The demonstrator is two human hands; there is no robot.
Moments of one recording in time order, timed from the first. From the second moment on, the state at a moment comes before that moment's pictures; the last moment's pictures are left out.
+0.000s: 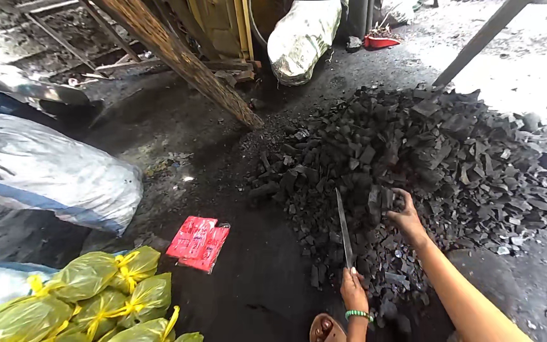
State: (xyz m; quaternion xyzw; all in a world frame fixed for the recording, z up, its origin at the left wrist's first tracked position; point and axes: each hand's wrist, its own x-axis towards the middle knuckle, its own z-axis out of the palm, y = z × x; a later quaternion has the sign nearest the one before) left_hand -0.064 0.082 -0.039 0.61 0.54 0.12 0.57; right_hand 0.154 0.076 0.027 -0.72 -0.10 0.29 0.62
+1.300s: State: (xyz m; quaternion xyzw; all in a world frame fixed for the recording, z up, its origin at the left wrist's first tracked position) left_hand 0.013 -0.005 0.047 0.88 0.21 0.00 0.41; right_hand 0.140 -0.149 -0.046 -0.90 -0.07 0.26 0.34
